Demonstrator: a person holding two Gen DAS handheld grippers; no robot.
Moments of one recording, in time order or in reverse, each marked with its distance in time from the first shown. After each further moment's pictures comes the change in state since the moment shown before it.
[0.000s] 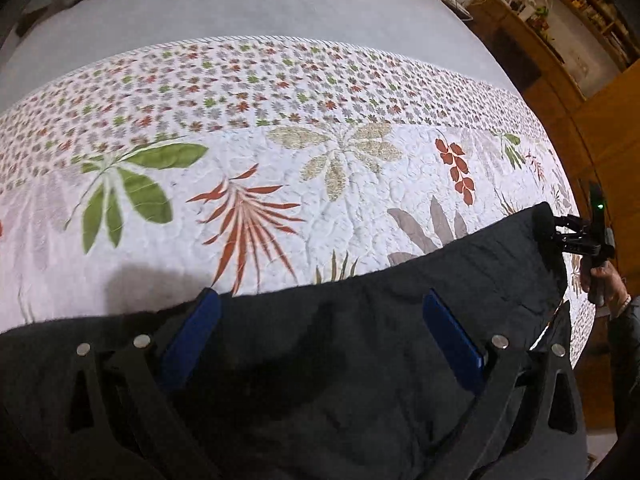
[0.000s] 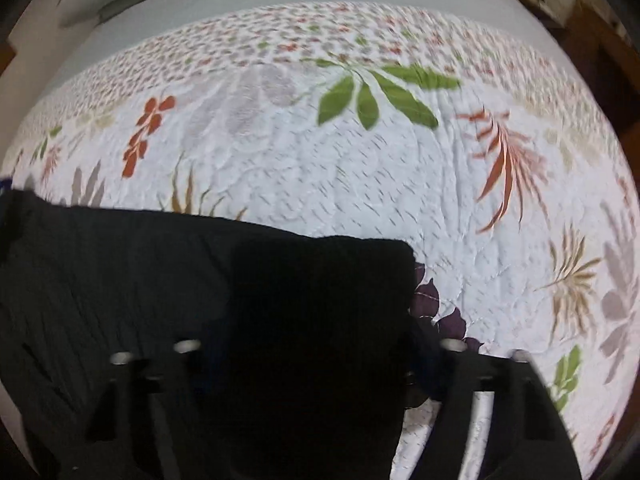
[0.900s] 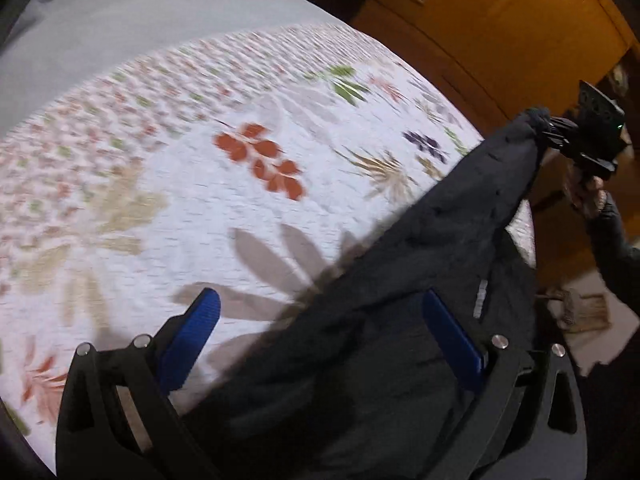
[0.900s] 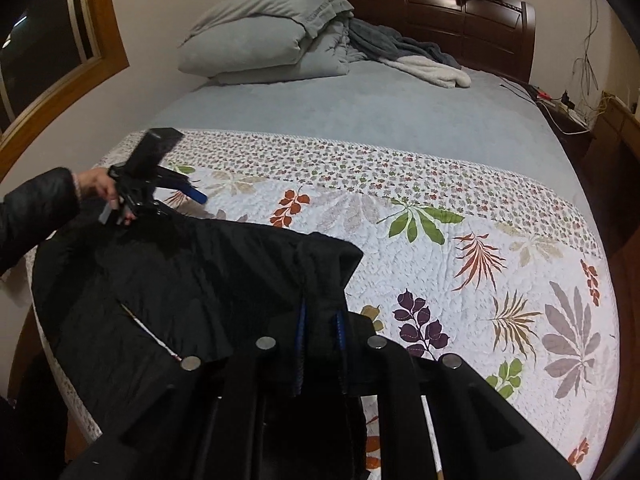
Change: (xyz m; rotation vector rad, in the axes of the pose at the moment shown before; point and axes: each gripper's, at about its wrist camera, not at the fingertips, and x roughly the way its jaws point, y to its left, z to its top) left arm 0.079 -0.128 0.031 0.521 0.104 -0.450; right arm -0.180 0.024 -0.073 -0.196 -0.385 0.176
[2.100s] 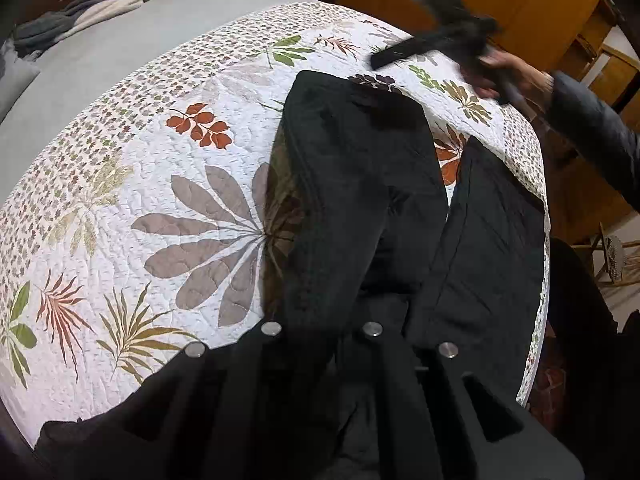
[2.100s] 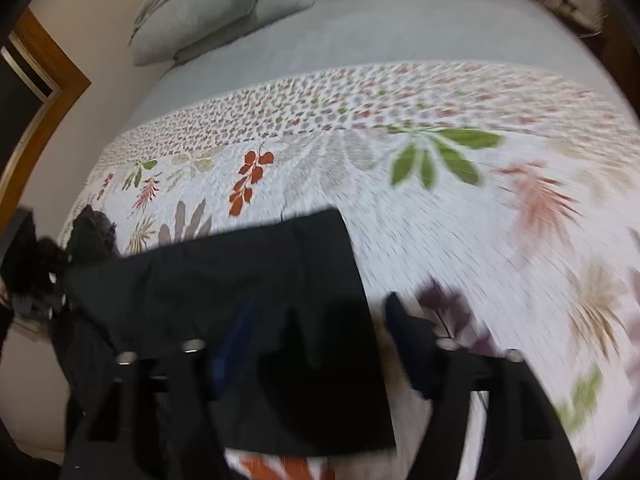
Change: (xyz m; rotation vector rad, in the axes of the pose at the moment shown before) left arm 0.000 -0.130 -0.069 0.148 0.063 0.256; right arm 0.152 -0.068 0.025 0.239 0.227 0.152
